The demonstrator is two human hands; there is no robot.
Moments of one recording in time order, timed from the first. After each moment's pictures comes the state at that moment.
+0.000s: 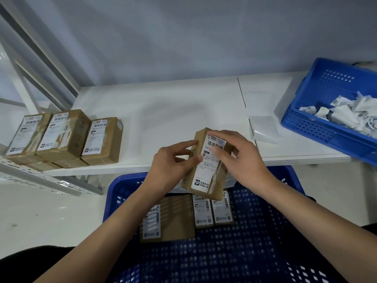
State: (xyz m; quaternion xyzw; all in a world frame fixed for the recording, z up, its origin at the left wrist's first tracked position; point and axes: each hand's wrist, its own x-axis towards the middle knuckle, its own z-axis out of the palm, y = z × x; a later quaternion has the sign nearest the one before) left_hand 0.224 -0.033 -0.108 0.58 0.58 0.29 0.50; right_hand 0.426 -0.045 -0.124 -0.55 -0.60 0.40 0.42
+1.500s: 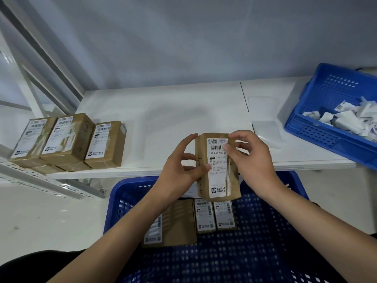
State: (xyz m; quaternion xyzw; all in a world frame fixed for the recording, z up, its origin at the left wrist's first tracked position) left_hand 0.236 -0.040 -0.108 0.57 0.54 0.31 0.54; right_hand 0.427 -0.040 -0.123 -0.61 -0.47 0.40 0.49
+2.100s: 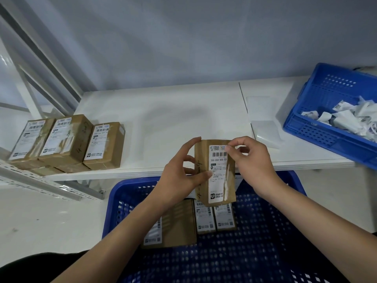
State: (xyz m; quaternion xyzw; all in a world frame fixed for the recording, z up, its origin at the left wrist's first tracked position) left_hand 0.235 -0.041 -0.115 0.61 0.54 0.26 0.51; right_hand 0.429 -0.038 -0.121 -0.65 -0.46 0.39 0.45
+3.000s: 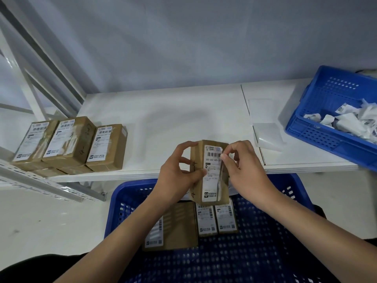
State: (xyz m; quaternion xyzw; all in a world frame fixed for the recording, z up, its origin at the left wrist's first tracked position) left_hand 0.230 -0.034 -0.118 0.59 0.57 0.30 0.49; right_hand 0.418 -0.050 -0.124 -0.64 -0.62 0.29 0.36
